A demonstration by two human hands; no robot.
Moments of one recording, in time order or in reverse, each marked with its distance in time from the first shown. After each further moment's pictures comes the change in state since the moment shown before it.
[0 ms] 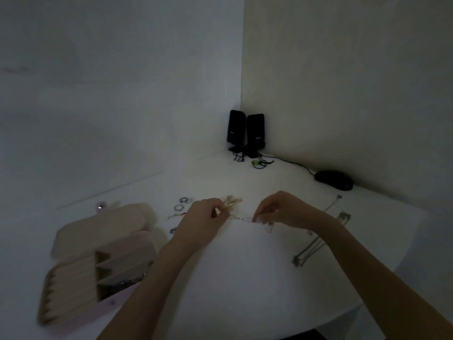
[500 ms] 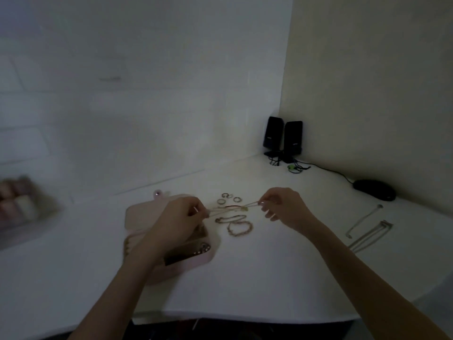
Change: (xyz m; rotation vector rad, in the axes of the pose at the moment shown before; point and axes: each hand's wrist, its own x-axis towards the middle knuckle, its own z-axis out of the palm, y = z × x) left_hand -0.077 -0.036 -0.105 0.031 0.115 -0.145; right_hand 0.028 -0.061 0.063 0.174 0.295 0.029
